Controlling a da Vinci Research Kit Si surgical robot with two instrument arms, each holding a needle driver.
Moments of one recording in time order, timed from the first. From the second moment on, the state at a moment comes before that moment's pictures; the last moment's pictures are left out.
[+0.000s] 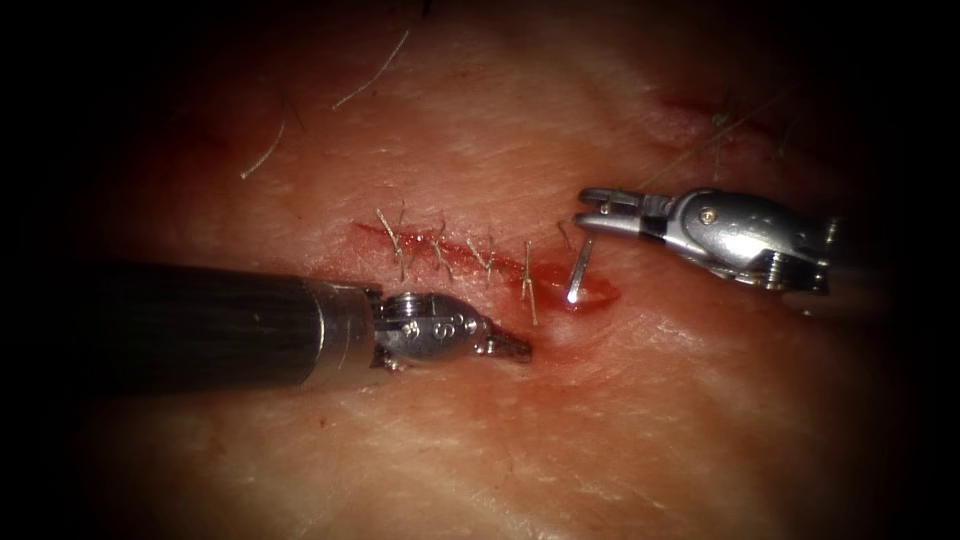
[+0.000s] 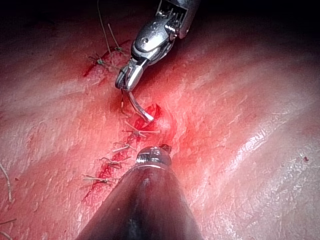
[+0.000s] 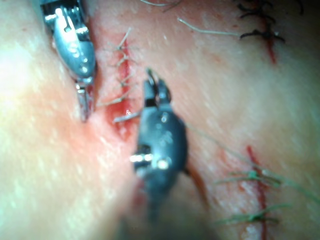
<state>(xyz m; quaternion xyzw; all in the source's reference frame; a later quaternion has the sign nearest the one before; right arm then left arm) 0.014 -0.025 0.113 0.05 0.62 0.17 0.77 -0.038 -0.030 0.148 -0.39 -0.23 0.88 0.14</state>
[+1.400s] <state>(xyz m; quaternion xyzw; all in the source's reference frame) 0.015 -0.027 0.117 0.34 0.56 0.41 0.64 -0.038 -0.030 0.148 -0.39 -0.23 0.88 0.14</state>
